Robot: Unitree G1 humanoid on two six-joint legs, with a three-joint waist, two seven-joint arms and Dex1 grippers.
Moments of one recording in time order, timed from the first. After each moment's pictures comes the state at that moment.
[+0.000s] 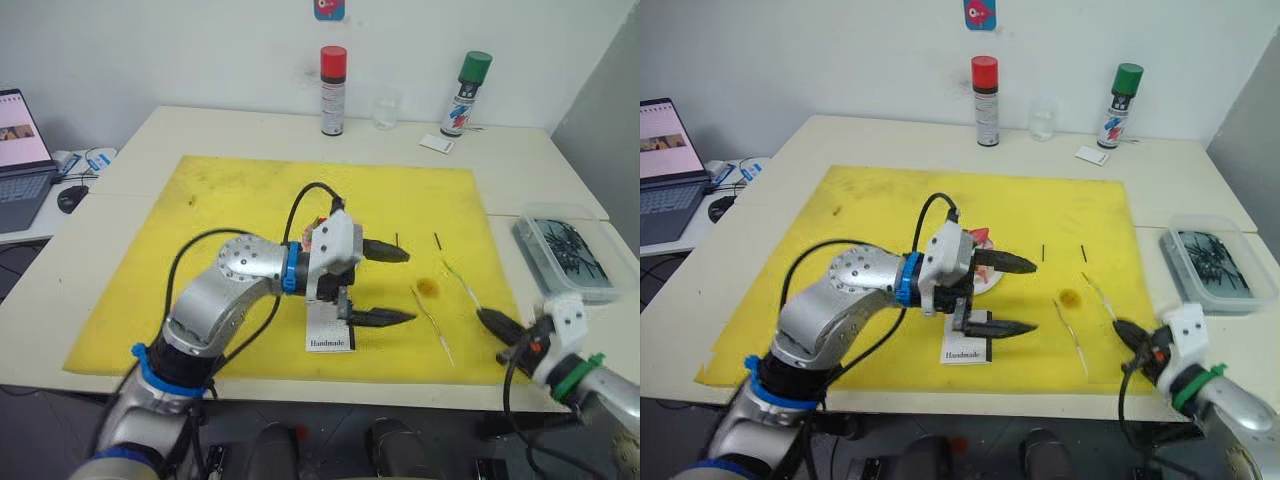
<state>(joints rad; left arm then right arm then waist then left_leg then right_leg) -0.54 0.34 -0.22 -0.36 -0.54 0.68 -0.91 0.22 -0.48 -0.34 -0.65 0.50 0.60 0.50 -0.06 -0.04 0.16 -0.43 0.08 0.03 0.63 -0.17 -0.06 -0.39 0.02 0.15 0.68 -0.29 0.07</state>
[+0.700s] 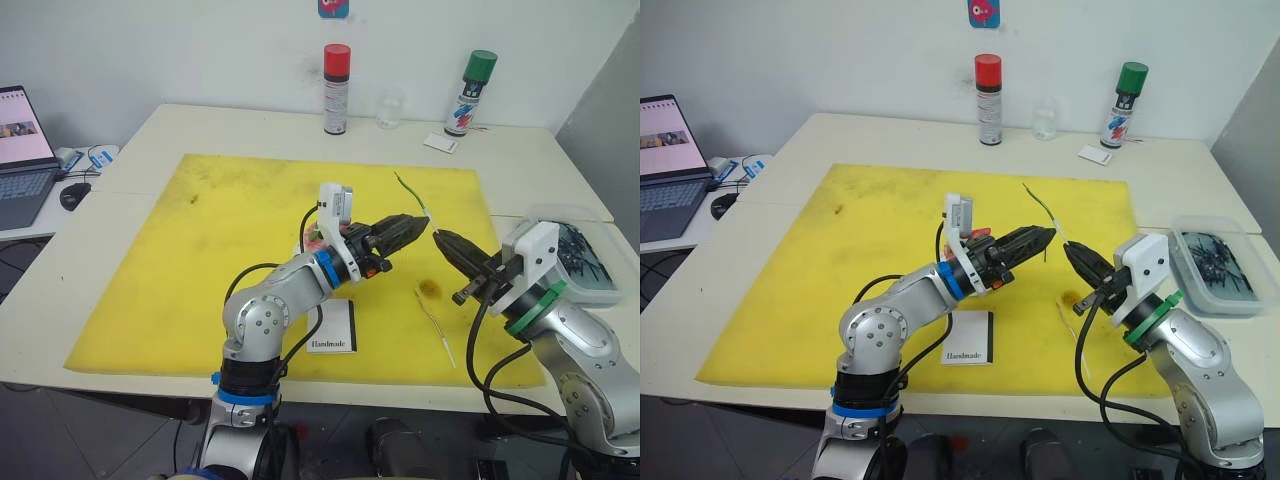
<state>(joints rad) -0.53 -0.08 0.02 -0.23 -0.80 0.91 -0.36 -0.07 -0.46 -0.15 -0.66 0.46 0.51 0.47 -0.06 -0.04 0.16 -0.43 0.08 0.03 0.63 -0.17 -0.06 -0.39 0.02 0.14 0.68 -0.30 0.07</state>
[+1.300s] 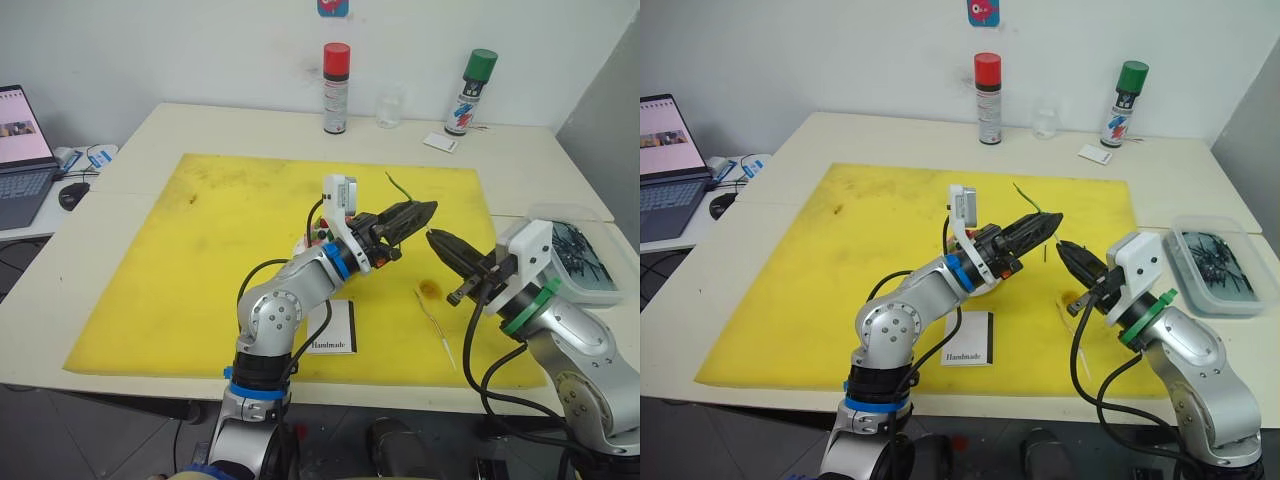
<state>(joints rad) -0.55 -0.11 -0.02 -0.19 -0.80 0.80 -0.36 -0.09 -0.46 -0.12 -0.68 0.47 0.53 0.45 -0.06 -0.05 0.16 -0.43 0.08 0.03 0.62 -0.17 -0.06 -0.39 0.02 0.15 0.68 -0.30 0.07</state>
